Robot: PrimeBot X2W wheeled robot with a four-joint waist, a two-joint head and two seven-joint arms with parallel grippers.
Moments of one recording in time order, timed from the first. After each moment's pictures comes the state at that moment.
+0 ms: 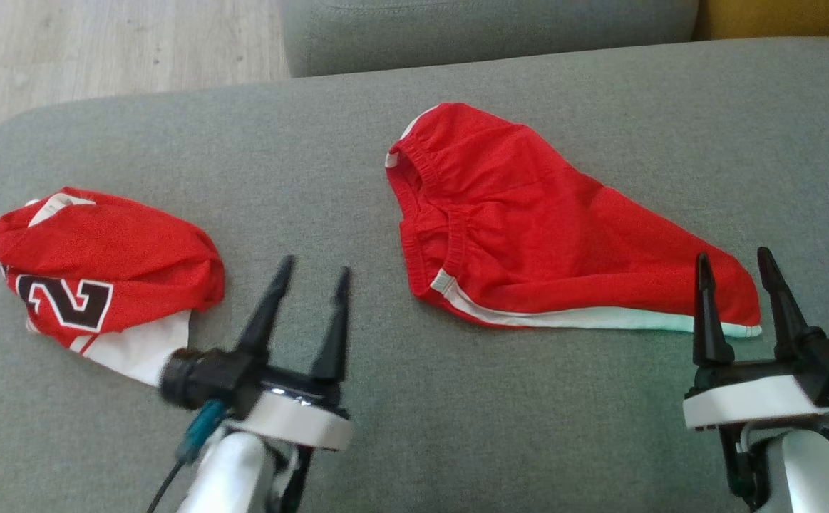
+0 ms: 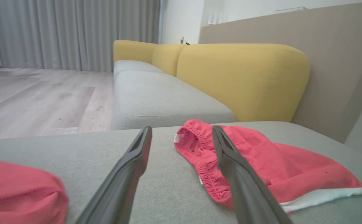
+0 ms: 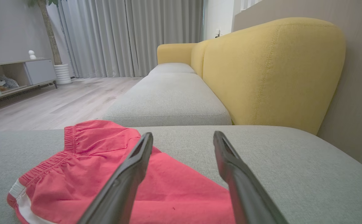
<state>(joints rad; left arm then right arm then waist) -0.17 0.05 -0.33 0.24 -0.23 -0.08 -0.25 -0.05 -0.05 -0.07 0.17 0.03 0.12 -0.25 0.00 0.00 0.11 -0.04</state>
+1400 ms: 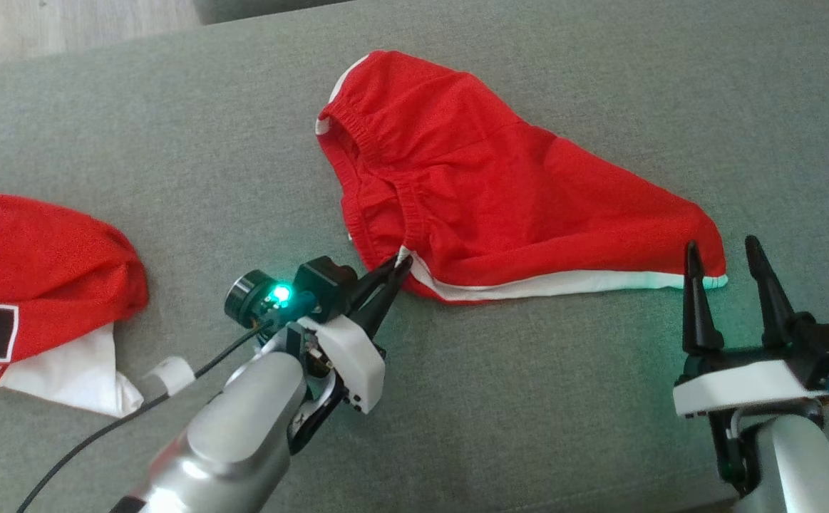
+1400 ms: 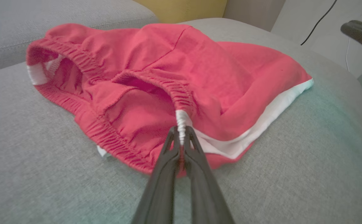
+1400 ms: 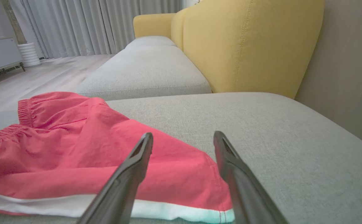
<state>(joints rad) -0.58 0.16 -0.81 0.57 -0.47 -0.13 -0.02 -0.10 -0.05 -0.05 0.21 0.06 0.12 -0.25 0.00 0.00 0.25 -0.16</state>
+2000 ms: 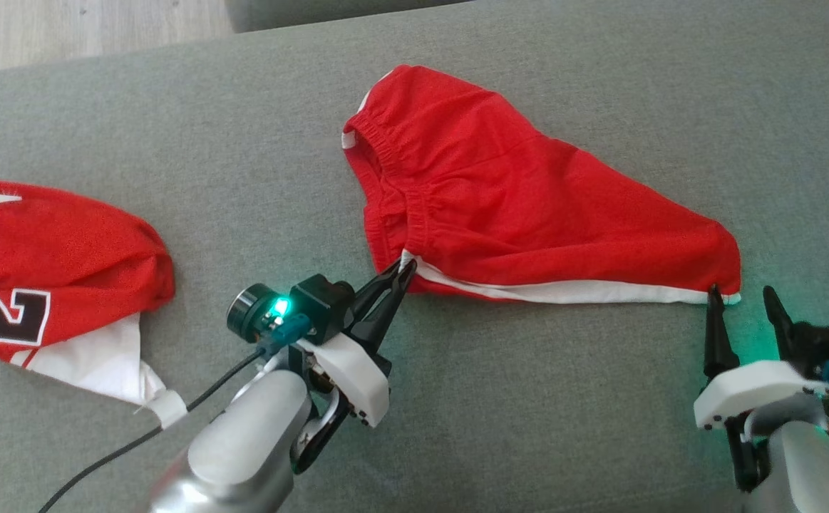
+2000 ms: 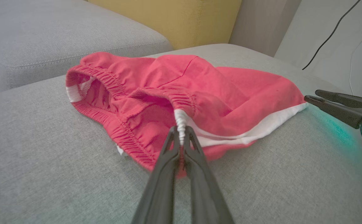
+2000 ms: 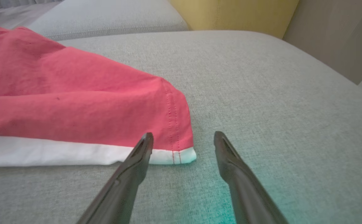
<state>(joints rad) -0.52 0.18 -0.81 0.49 -0.49 -0.09 -0.09 -0.20 -0.04 -0.21 0.57 -0.04 0.12 -0.22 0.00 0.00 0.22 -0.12</state>
